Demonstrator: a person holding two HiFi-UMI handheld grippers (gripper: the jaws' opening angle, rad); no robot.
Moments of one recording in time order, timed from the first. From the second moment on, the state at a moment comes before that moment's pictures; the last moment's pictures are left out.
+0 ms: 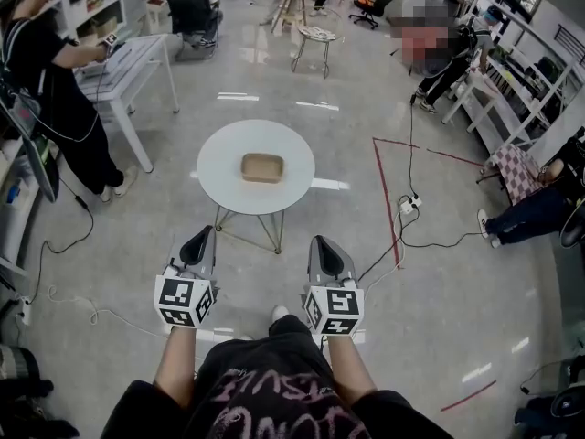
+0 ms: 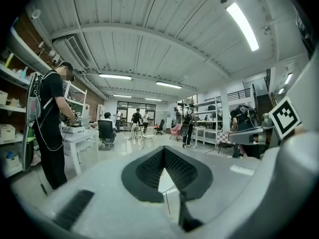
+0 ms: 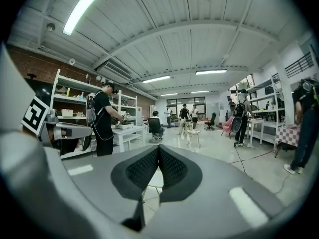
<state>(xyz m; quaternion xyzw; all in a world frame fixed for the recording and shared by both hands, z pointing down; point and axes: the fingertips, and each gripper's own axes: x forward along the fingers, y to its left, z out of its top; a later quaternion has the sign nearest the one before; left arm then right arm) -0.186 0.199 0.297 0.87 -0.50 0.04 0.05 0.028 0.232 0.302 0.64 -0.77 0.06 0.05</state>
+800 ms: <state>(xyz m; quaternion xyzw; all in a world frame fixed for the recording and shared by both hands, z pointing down) -0.172 0.162 0.318 0.88 -0.47 0.07 0.05 0.045 0.202 0.328 0.64 -0.76 0.08 0.06</state>
